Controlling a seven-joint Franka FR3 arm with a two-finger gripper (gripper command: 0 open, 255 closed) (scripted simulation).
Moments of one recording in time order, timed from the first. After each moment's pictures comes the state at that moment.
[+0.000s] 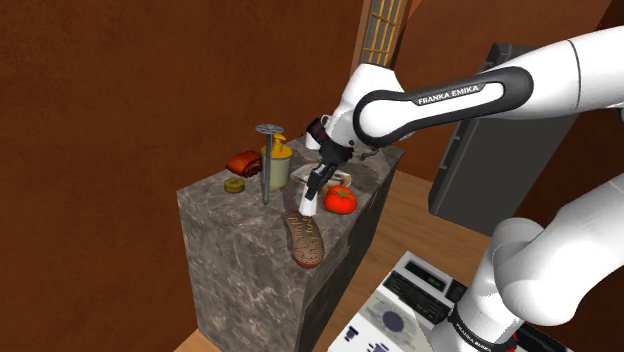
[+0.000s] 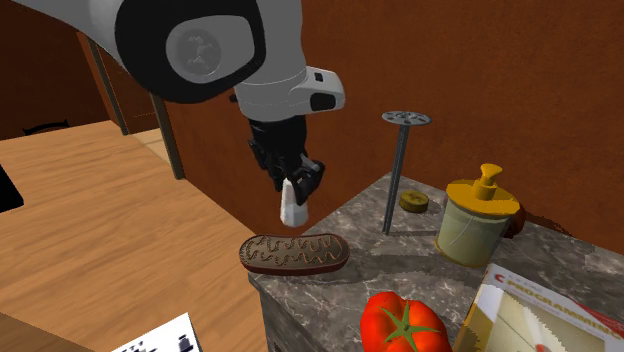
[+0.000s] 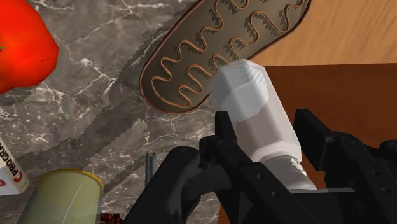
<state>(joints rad) 0.18 -0.40 0.03 -2.46 0.19 2.30 -0.15</state>
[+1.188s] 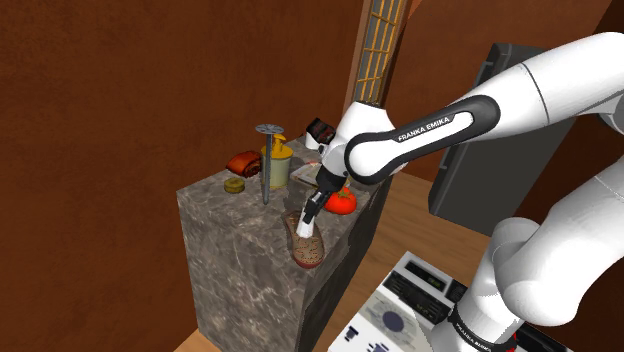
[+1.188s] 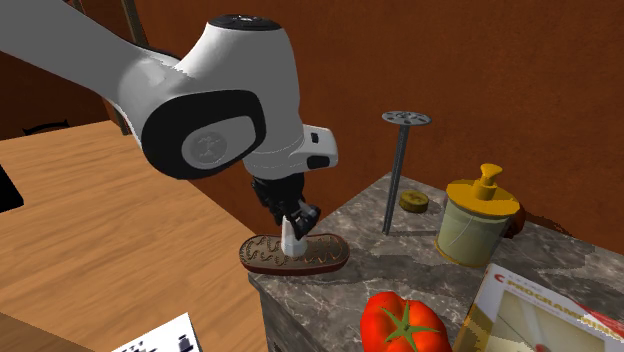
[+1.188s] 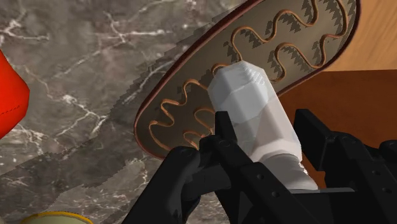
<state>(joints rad) 0.20 -0.30 0.04 -2.59 0.23 2.51 -0.19</state>
